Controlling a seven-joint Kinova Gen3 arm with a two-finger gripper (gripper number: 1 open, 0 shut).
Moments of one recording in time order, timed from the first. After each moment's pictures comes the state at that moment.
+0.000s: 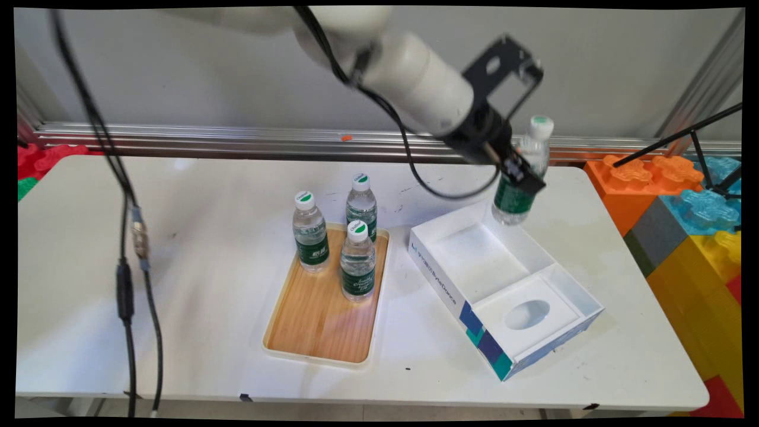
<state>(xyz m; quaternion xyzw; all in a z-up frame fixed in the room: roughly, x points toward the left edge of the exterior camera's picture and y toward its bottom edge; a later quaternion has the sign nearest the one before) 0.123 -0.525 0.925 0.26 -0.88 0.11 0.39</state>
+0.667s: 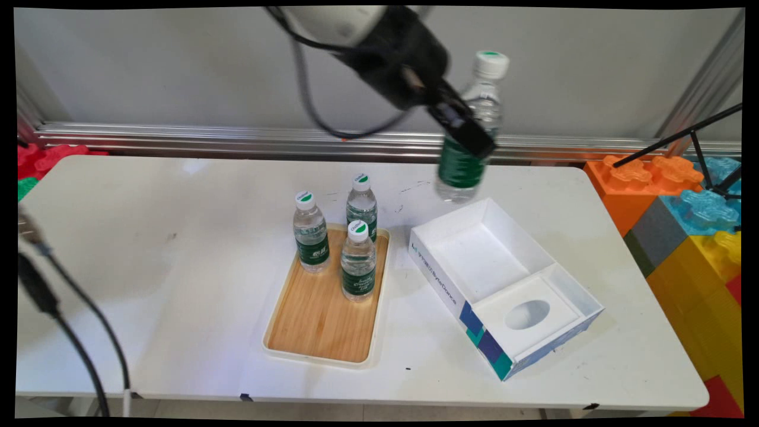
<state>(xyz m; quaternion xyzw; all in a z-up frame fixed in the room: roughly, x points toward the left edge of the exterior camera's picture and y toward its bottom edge) 0.207 -0.424 1.050 0.27 -0.89 0.10 0.36</state>
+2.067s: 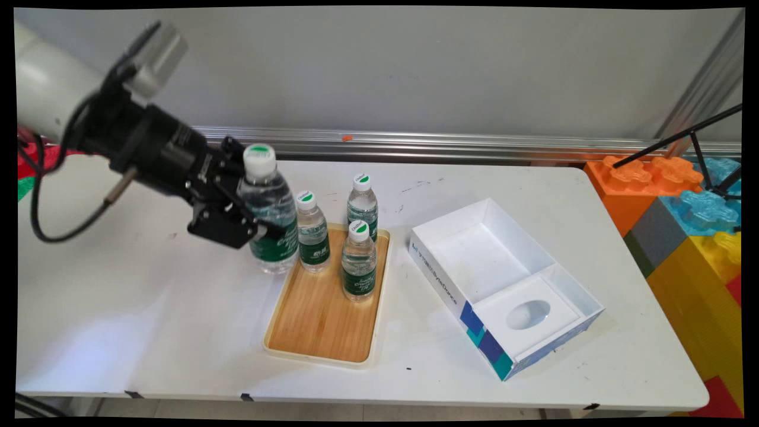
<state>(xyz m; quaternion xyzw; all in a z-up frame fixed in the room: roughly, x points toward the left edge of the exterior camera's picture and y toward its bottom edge) 0.413 -0.307 0.972 0.18 -0.91 0.09 0.35</state>
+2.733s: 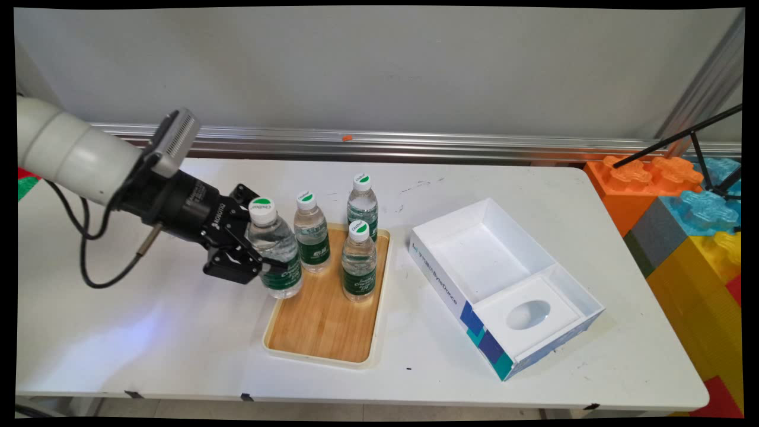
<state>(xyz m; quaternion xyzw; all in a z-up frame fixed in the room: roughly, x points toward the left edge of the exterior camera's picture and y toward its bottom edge) 0.441 -0.317 0.878 0.15 -0.91 0.08 0.38</state>
